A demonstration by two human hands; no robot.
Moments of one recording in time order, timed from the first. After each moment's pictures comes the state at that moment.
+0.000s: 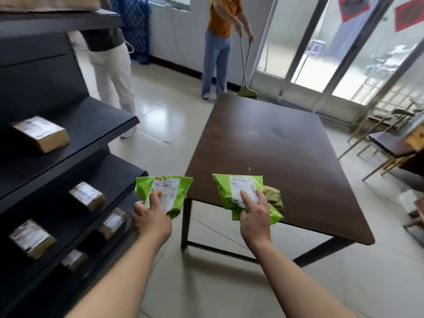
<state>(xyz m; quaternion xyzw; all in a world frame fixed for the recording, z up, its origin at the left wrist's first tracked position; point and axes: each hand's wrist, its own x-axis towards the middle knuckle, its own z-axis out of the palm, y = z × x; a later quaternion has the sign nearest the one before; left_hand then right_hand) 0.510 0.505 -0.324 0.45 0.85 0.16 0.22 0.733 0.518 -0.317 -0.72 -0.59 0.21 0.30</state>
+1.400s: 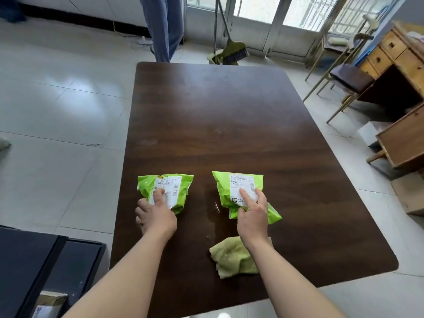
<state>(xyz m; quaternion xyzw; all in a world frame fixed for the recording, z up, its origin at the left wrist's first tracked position) 0.663 0.911 -0.445 0.57 0.78 0.01 0.27 0.856 0.835 -0.419 -0.84 -0.40 0.24 0.29</state>
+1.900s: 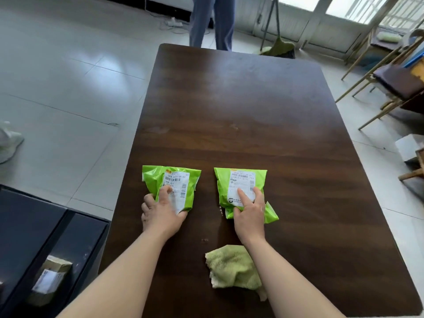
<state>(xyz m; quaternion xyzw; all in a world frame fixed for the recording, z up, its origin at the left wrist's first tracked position) 0.671 0.912 -0.470 0.55 0.78 0.01 0.30 0.875 0.870 -0.461 -0.81 -0.48 0.27 0.21</state>
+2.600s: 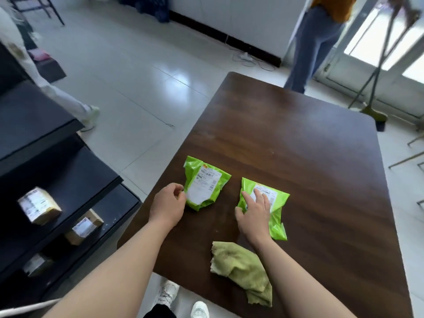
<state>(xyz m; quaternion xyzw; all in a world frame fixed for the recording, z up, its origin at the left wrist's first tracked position) 0.649 0.841 -0.390 0.44 0.81 0.26 0.30 0.864 0.868 -0.402 -0.70 -0.67 0.24 0.09</state>
